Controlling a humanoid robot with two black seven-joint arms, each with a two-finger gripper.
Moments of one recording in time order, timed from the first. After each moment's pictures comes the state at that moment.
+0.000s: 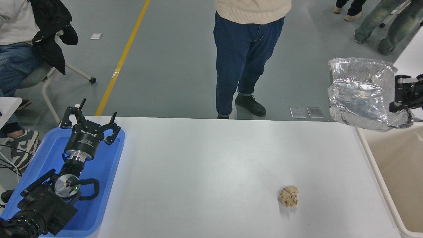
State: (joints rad) left arm -0.60 0.22 -0.89 -0.31 -0.14 -0.78 -0.37; right arm 2.53 -0.68 -1.57 1.46 -0.16 0.71 -0.10
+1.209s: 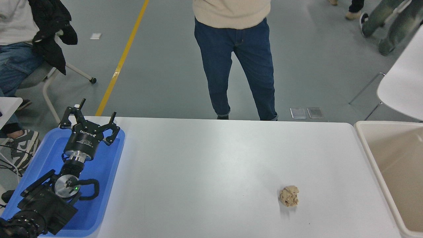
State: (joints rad) left arm -0.60 0.23 -0.89 -0.31 -0.14 -0.78 -0.37; right arm 1.66 -0.93 -1.49 0.76 0.00 0.59 -0.10
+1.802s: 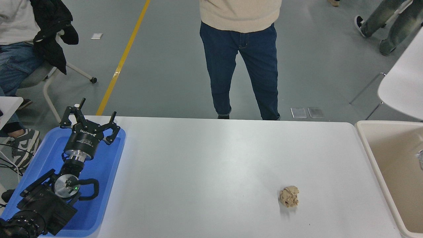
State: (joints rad) left arm -0.60 0.23 -0.89 -0.31 -0.14 -0.78 -0.37; right arm 0.78 -0.71 -0.85 0.13 -0.02 0.41 -0.12
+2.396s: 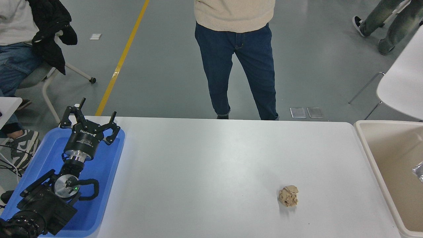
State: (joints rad) left arm -0.60 0.23 -0.89 -0.31 -0.14 -0.78 -0.37; right arm 0.58 -0.55 -0.77 0.05 -0.02 -0.03 -0.11
